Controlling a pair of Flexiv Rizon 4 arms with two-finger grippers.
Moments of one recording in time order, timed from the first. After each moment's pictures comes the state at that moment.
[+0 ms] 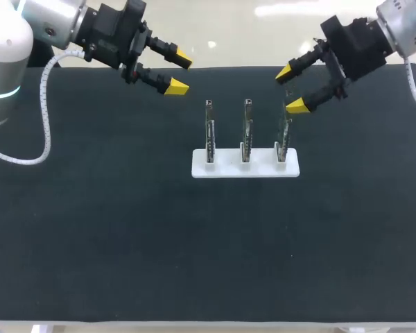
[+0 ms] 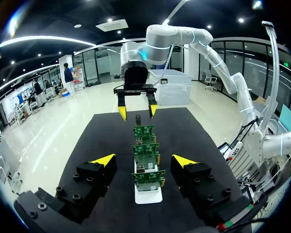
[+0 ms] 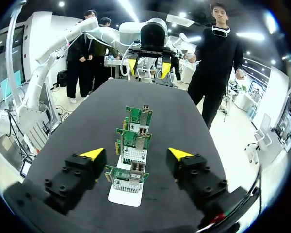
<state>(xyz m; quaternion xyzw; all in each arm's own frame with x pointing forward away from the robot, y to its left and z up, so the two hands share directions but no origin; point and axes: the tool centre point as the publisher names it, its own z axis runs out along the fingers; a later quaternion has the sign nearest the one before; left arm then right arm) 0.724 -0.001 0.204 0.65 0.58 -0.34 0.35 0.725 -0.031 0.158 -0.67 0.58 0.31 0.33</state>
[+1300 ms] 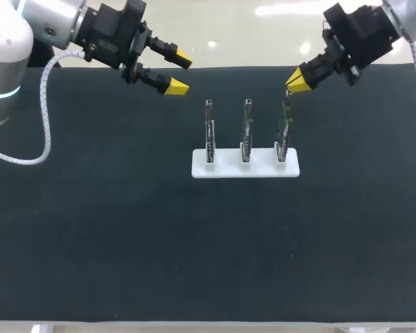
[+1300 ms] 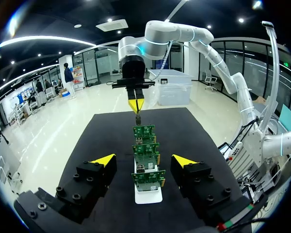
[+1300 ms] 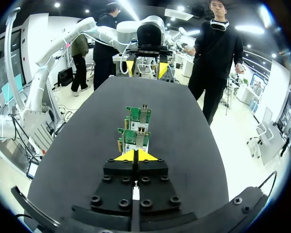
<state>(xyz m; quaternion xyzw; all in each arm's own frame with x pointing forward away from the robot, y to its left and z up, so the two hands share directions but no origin) 0.724 -0.001 0.204 0.65 0.58 -0.34 0.35 0.726 -0.041 0.173 -0.68 0.60 0.31 0.30</state>
